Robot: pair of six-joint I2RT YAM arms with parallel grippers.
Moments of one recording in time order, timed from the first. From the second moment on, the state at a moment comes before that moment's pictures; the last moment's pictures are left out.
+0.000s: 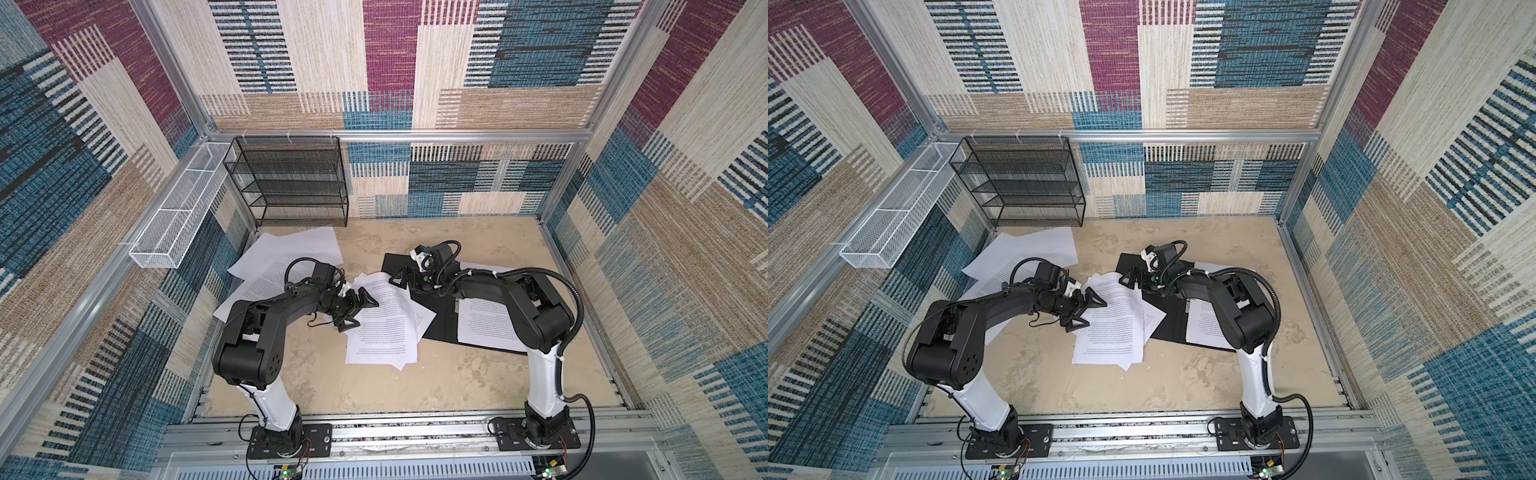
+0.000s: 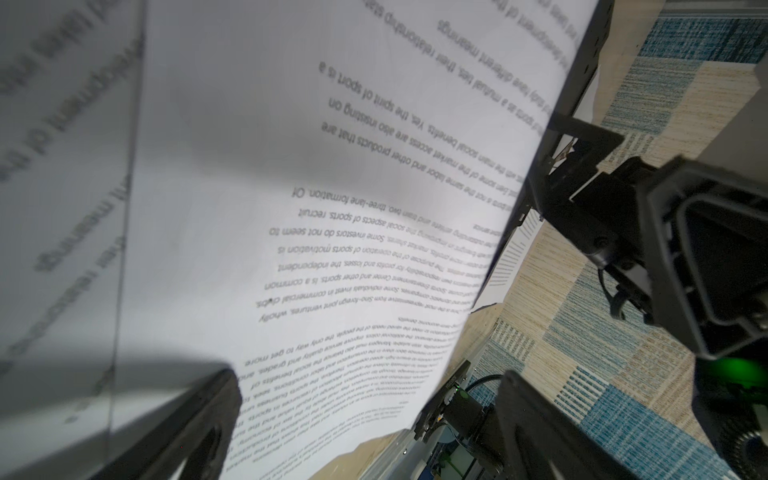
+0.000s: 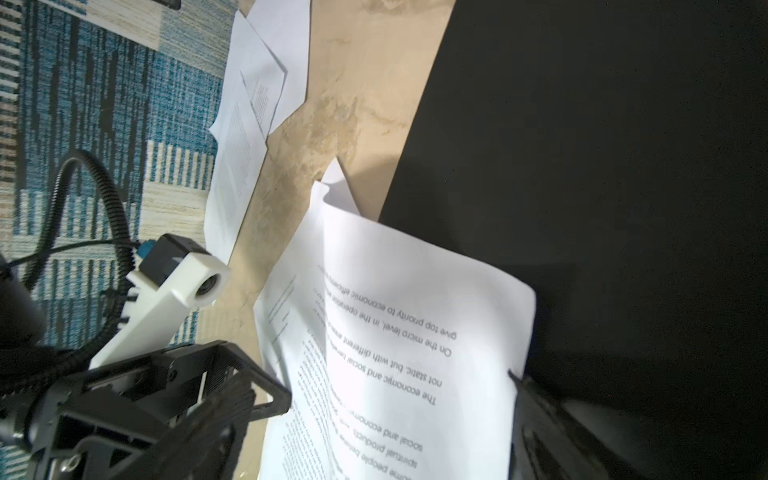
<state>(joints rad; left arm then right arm) -0.21 1.75 0.93 -0.39 0.72 -0.69 0.48 2.06 1.24 0.09 -0.61 0.65</state>
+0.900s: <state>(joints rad) -0.17 1.76 0.91 -0.35 0.76 -0.73 0.52 1.87 0.97 0.28 -0.74 0.92</state>
